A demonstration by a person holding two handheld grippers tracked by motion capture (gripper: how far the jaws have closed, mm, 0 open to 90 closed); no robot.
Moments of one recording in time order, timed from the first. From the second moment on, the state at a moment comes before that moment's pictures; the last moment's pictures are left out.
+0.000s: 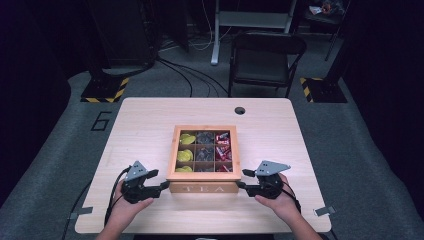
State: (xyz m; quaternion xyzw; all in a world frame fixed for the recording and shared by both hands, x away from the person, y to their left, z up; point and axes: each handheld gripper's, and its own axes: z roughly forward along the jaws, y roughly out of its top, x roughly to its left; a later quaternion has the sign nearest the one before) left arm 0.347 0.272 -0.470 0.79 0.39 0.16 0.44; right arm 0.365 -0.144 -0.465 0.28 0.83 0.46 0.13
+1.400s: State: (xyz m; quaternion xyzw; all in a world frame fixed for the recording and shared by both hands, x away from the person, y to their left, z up) left arm 0.379 0.261 -0.395 0.79 0.34 0.18 0.47; right arm 0.397 -0.137 -0.410 0.24 0.81 0.49 0.20
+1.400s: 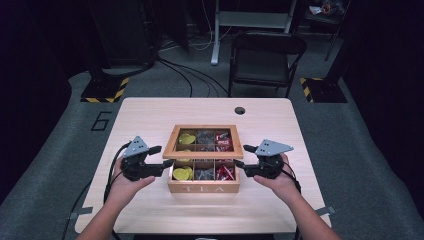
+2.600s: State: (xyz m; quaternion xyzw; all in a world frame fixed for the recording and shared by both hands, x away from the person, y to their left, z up) left arm 0.406 0.254 -0.369 0.79 0.30 0.20 0.49; right arm 0.425 -0.136 -0.369 0.23 0.81 0.52 0.17
